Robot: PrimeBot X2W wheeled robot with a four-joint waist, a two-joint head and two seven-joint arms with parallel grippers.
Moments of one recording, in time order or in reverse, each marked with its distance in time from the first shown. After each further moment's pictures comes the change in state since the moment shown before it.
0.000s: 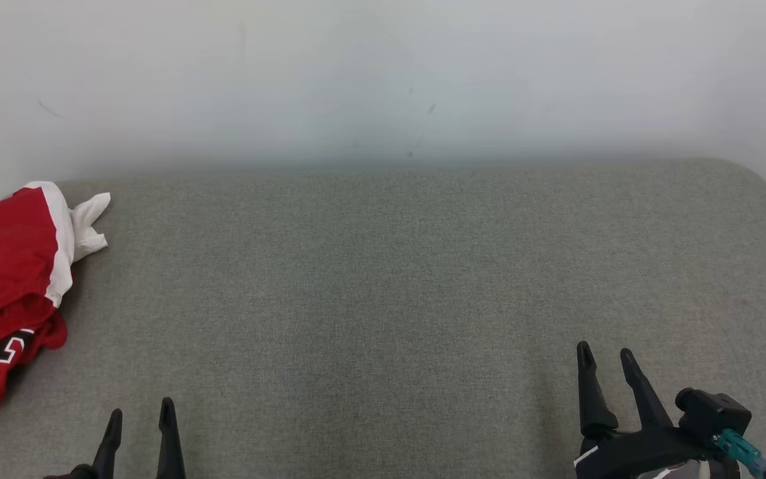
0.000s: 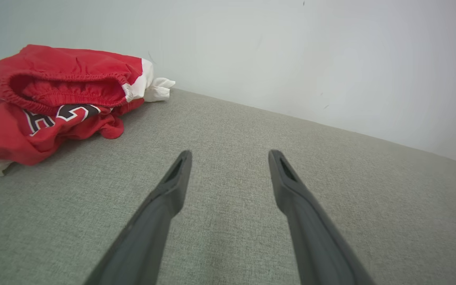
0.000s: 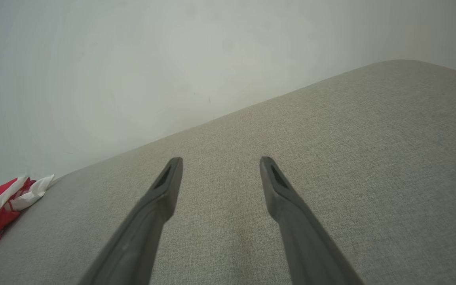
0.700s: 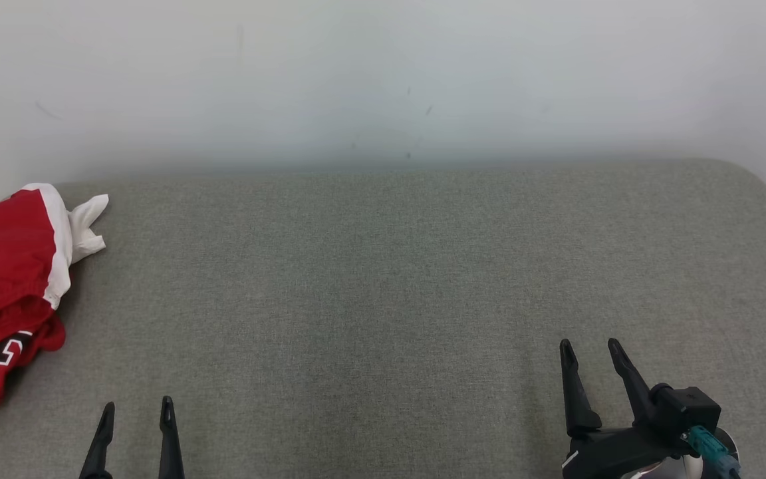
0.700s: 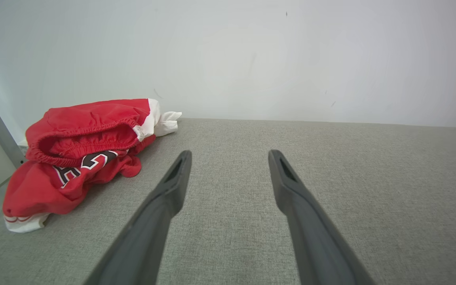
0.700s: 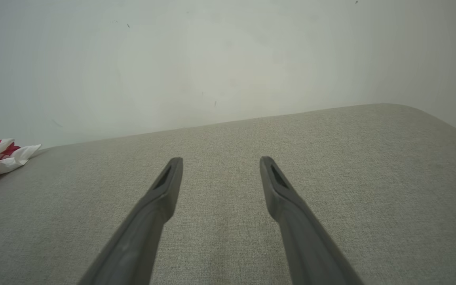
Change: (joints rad) left arm 0.022 0.042 -0.037 -0.048 0.173 0.078 -0.044; right arm -0.020 -0.001 0.022 0.019 -0.210 0.000 -0.045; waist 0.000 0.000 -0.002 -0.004
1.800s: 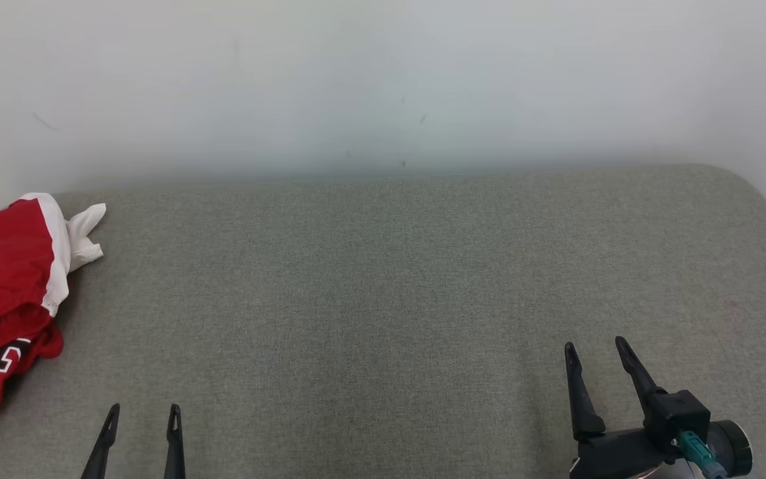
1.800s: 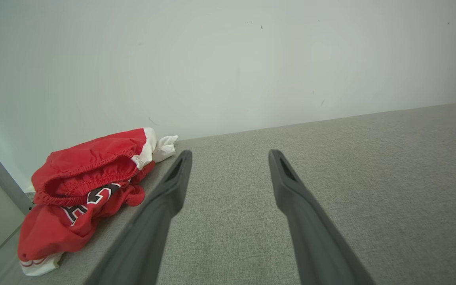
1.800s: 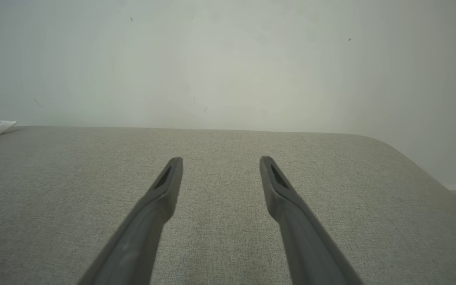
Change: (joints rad) left arm 0.028 0.016 0.010 -0.016 0.156 -0.034 -0.047; right arm -0.006 -0.002 -0.038 0.025 -0.193 0.000 -0.051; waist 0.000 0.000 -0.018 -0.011
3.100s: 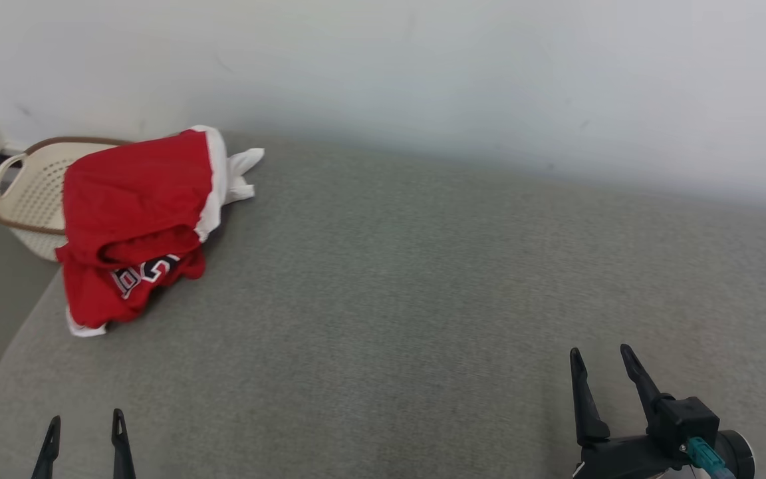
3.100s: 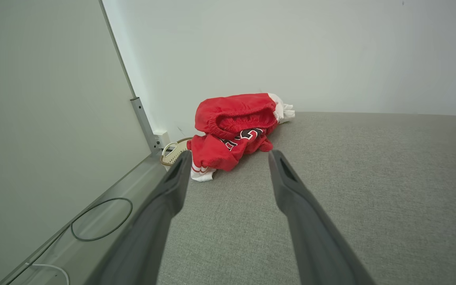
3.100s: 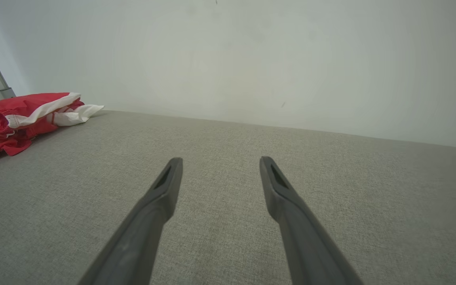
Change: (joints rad) left arm 0.015 -0.018 0.123 0.015 -0.012 0.008 0.000; right arm 0.018 -0.001 -0.007 0.002 0.045 0.000 0.000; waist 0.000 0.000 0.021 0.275
